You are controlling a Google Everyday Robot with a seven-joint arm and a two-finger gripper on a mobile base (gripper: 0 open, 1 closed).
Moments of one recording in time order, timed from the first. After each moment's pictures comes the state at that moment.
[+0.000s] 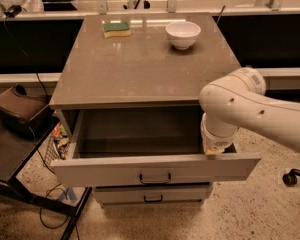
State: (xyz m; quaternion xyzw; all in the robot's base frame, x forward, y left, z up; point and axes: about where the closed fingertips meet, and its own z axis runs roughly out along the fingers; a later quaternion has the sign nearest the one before) arm 0.503 -0.184 0.679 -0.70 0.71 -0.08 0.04
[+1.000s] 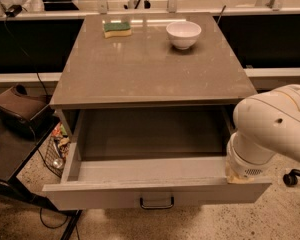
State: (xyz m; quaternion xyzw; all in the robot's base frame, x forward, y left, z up) arm 0.407 -0.225 0.700 -0.68 0.73 -0.04 0.02
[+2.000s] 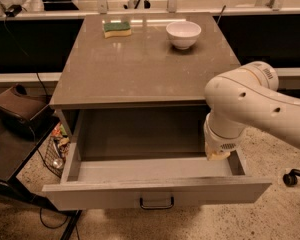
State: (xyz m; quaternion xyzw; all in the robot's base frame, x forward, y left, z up) arm 0.468 -0.182 0.708 -0.72 0.69 -0.05 0.03
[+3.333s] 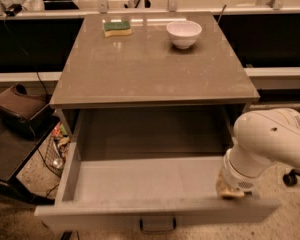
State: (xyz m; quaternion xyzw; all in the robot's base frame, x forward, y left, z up) arm 0.387 -0.211 0.636 -0.67 0.74 0.06 0.02
